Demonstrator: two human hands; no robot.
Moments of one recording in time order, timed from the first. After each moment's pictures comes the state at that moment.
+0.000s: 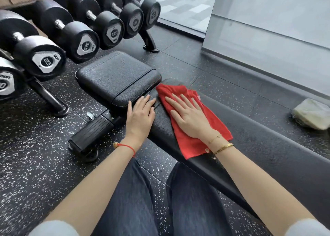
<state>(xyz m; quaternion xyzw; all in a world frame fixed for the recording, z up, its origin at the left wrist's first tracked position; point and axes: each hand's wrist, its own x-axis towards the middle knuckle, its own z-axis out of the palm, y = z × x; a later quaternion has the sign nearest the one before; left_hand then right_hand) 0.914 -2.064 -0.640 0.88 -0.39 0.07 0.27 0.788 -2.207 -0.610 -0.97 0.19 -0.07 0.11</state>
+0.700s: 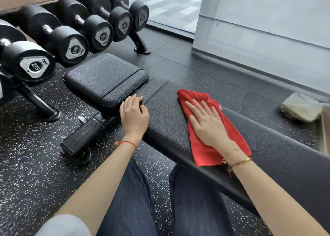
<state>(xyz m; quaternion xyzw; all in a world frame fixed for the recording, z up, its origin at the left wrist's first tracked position) 0.888 -2.087 -0.633 0.88 -0.29 0.09 0.36 0.696 -2.231 -0.610 -0.95 0.31 -0.06 0.08</state>
